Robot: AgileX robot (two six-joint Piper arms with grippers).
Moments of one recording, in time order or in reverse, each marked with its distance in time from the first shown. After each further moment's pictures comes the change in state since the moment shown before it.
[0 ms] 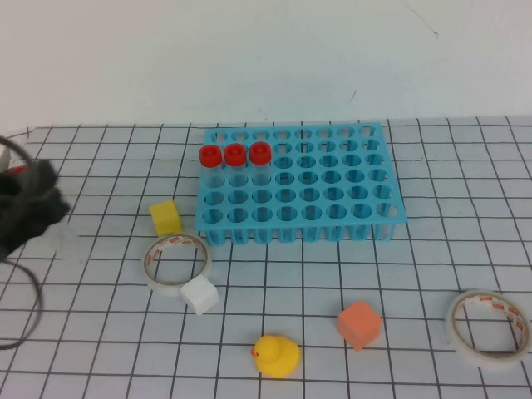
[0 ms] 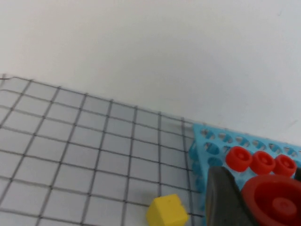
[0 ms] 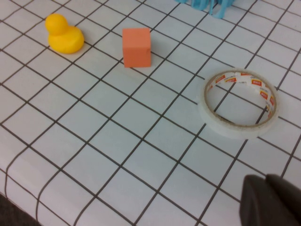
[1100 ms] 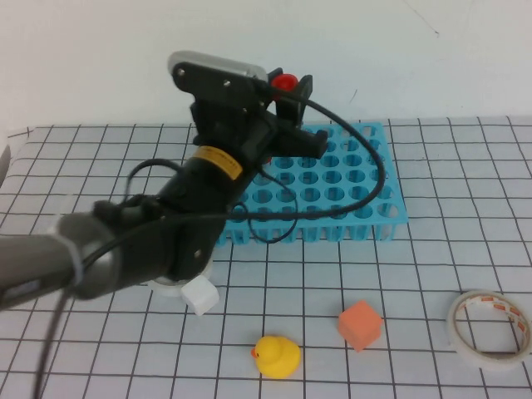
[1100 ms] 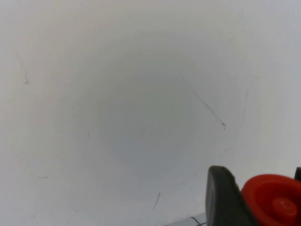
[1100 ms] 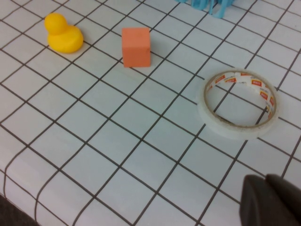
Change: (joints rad) right arm 0.000 0.000 0.000 0.000 0.000 -0.003; left arm -0.408 0.829 -0.499 0.031 -0.675 0.228
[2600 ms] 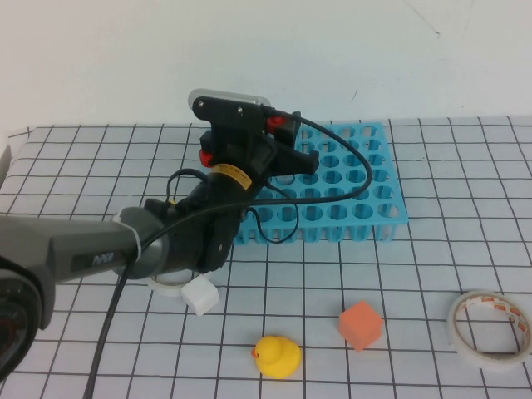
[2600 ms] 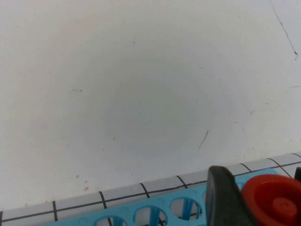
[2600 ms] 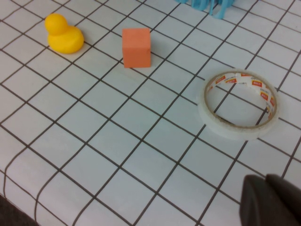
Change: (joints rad) right arm 0.000 0.000 0.000 0.000 0.000 0.000; left arm 0.047 0.256 -0.149 -0.054 0.027 -0.007
